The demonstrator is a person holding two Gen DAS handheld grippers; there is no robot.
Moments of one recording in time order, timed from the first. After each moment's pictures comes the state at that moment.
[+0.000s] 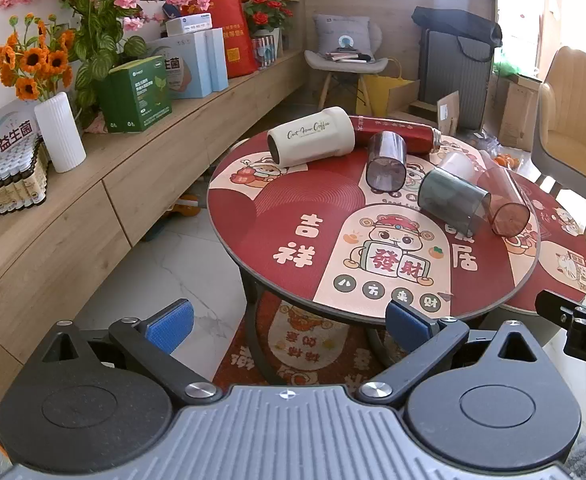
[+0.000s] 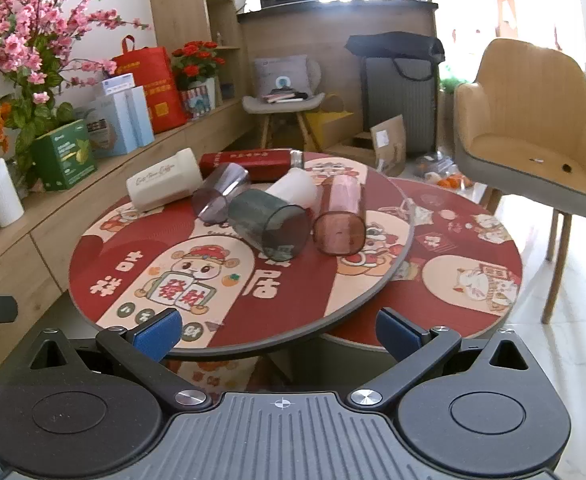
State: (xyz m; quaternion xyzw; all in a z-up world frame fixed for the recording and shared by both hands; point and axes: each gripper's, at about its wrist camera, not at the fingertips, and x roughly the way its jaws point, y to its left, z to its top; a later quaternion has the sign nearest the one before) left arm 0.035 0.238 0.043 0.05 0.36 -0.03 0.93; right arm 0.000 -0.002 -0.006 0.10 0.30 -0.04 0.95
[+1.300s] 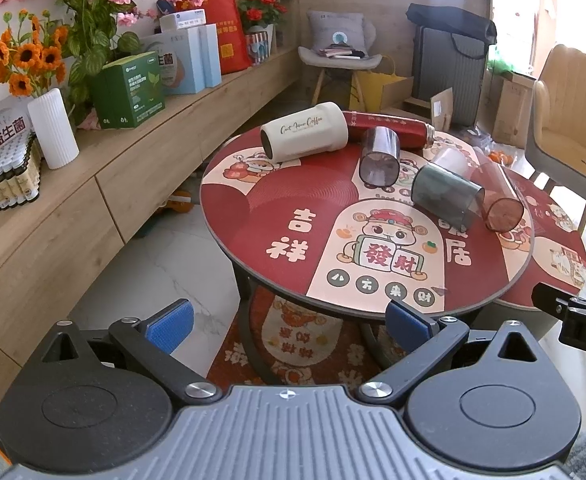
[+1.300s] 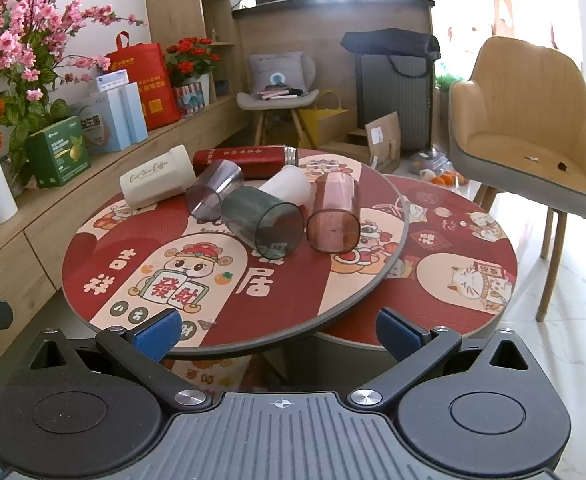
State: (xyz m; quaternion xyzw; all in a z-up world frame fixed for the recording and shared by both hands) left arm 0.037 0.238 0.040 0.05 0.37 -0.04 0.93; right arm 0.004 0.002 -0.001 0.09 0.30 -0.05 0.95
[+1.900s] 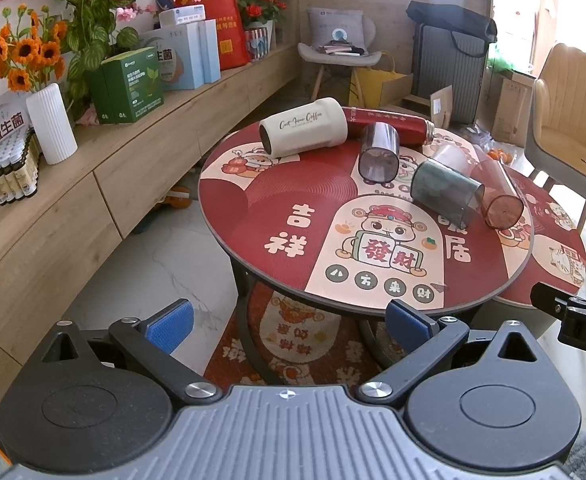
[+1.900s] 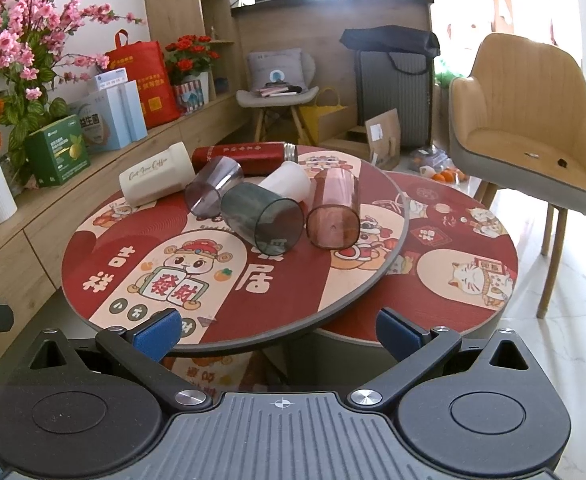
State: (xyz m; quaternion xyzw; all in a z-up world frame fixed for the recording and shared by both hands) left arm 0.038 0.239 0.039 0.05 0.37 -0.04 0.93; right arm 0.001 -0.001 -0.007 0.09 0.30 -0.05 0.95
